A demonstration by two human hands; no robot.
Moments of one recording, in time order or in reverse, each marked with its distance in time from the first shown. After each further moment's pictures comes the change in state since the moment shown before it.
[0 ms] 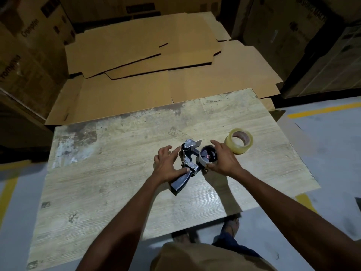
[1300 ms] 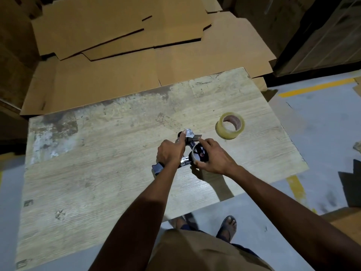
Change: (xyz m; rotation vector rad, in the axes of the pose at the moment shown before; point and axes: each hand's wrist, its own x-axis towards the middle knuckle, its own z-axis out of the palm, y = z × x) left_hand 0.034 0.089 0.026 -0.194 0.188 -0.753; right_hand -0.027 0.011 0.015 -0.031 -0.076 -0.117
